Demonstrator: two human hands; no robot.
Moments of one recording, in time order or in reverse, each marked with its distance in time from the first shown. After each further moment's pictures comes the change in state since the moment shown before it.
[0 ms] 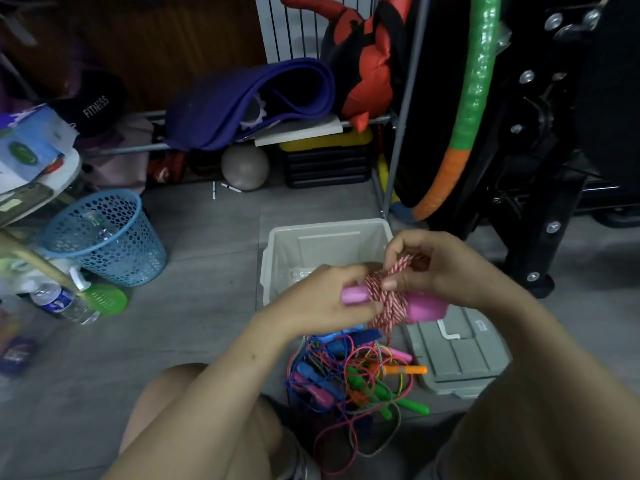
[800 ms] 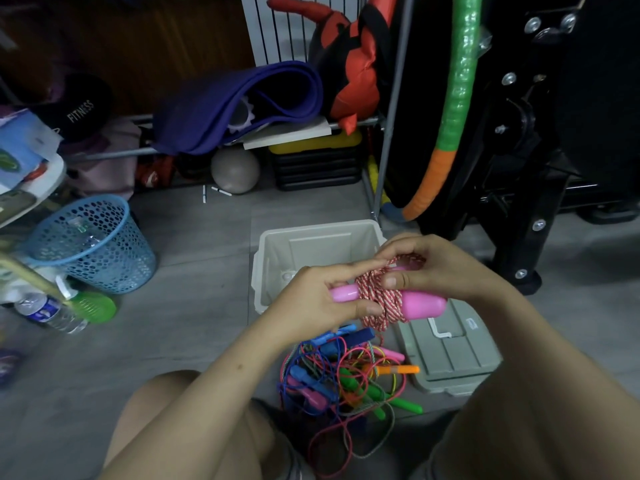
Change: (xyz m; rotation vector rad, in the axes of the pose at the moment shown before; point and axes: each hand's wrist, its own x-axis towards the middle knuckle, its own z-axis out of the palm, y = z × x) left_hand -0.002 0.009 0.009 -0.363 0.089 -0.009; right_hand 0.001 0.022 -0.013 -0.001 -0.042 0.050
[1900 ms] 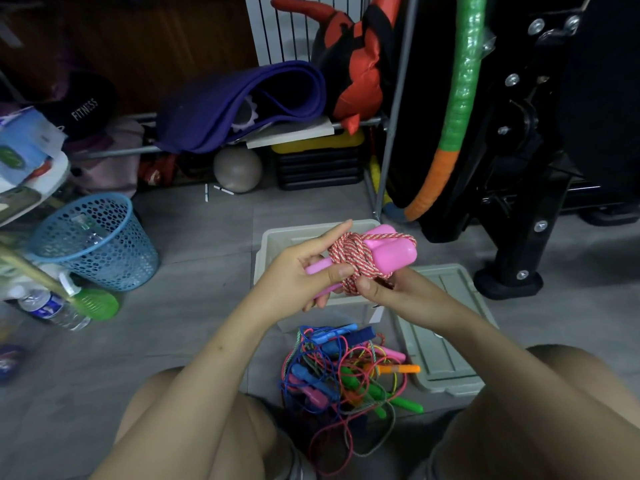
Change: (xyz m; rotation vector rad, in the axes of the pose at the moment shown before) left_hand 0.001 -0.002 -0.027 -0.119 0.104 -0.006; right_hand -0.007 -0.010 0.056 0.283 0.001 0.153
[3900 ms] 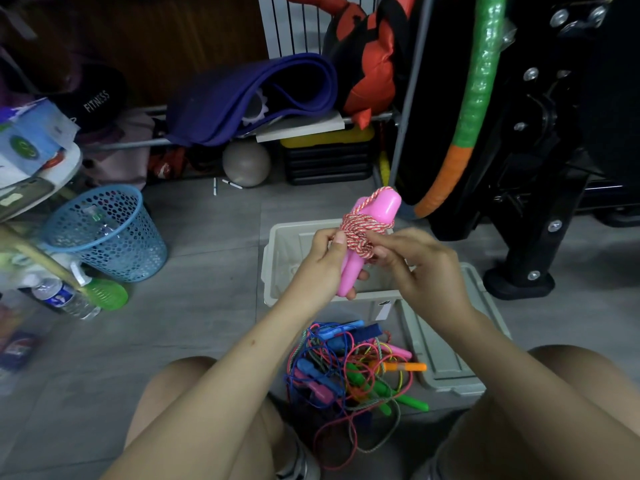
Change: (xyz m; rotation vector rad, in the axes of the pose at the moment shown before) left_hand 0.015 -0.010 0.030 -0.191 0.266 -0.192; right_hand 0.013 0.005 0.001 -0.538 0.570 -0.587
